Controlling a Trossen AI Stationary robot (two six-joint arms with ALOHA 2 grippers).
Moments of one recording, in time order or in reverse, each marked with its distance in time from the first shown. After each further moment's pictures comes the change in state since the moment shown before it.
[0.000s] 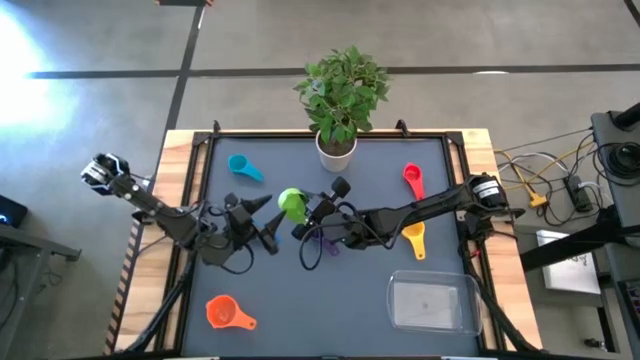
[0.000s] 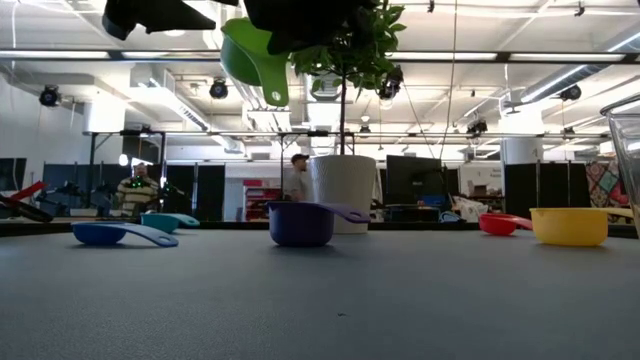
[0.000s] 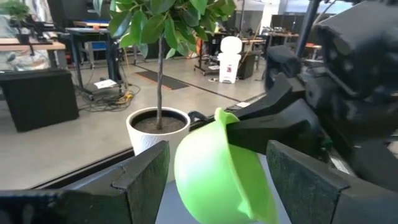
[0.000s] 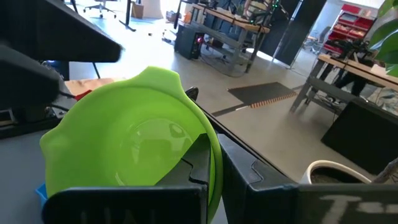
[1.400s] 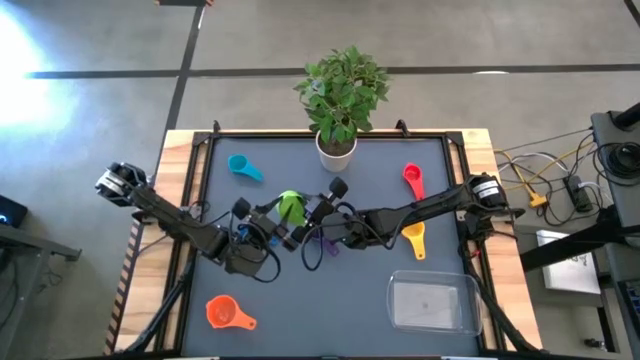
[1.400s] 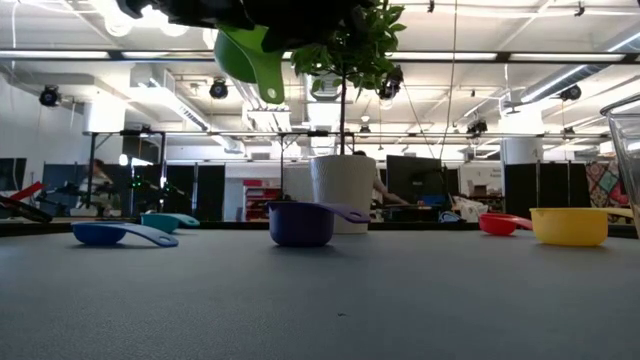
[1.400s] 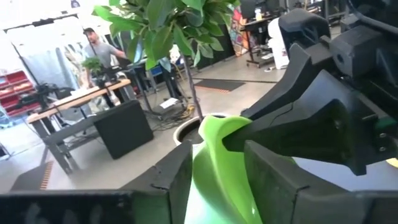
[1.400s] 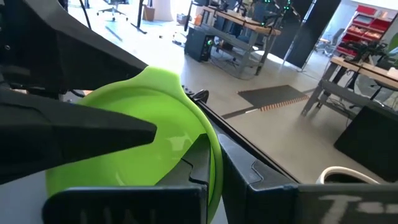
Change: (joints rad) left arm 0.043 0.232 0.155 -0.063 -0.176 0.198; right arm 0.002 0.001 -0.001 0.023 -0.046 -0.015
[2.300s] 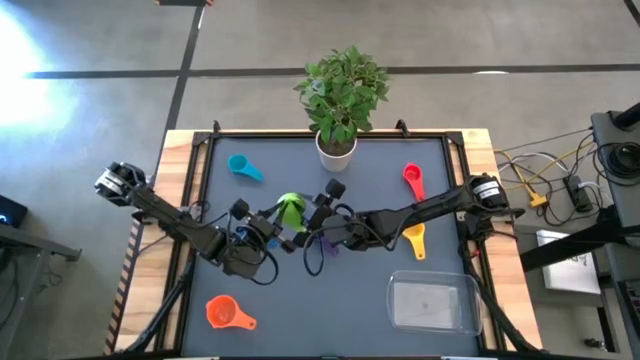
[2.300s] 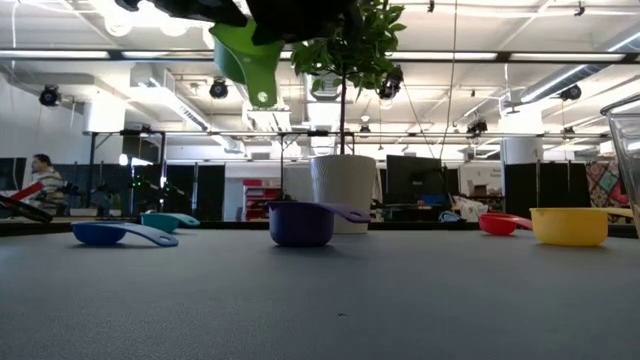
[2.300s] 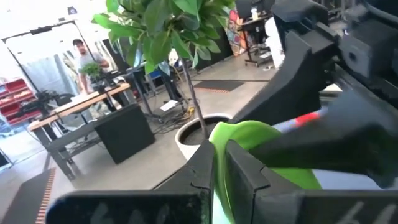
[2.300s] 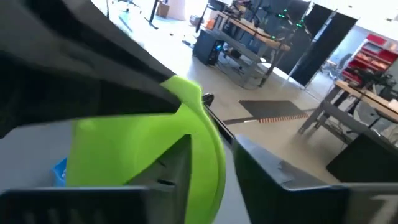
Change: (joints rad) left arm -0.025 -0.022 -0.002 -0.002 -0.008 0.045; right arm 0.024 -0.005 0.010 -0.020 -0.041 -0.143
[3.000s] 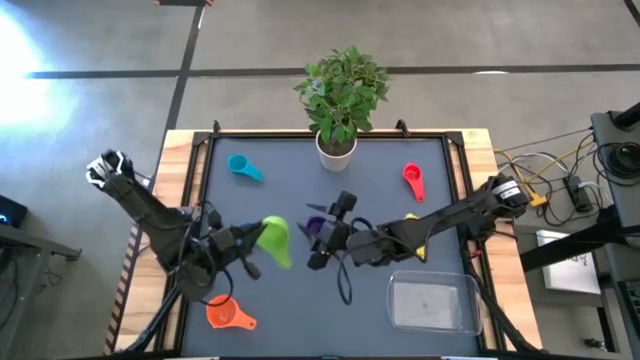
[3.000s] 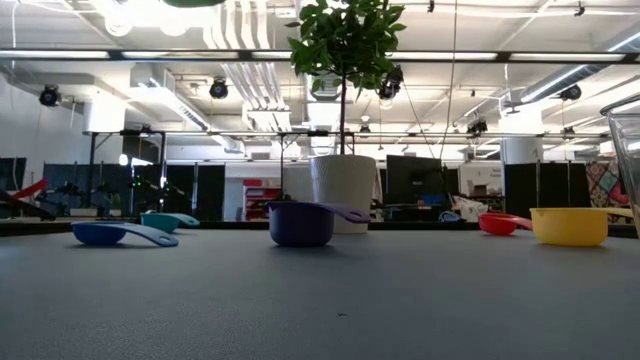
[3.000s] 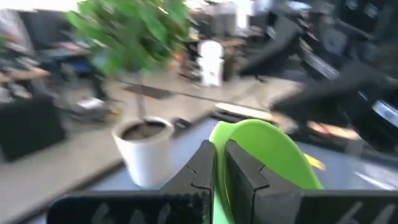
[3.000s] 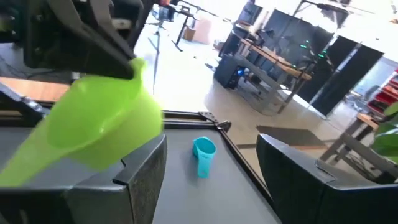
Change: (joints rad) left arm -0.288 -0.203 0.000 -0.315 0.045 -0.400; right arm 0.132 -0.127 0.008 -0.064 0.013 -0.076
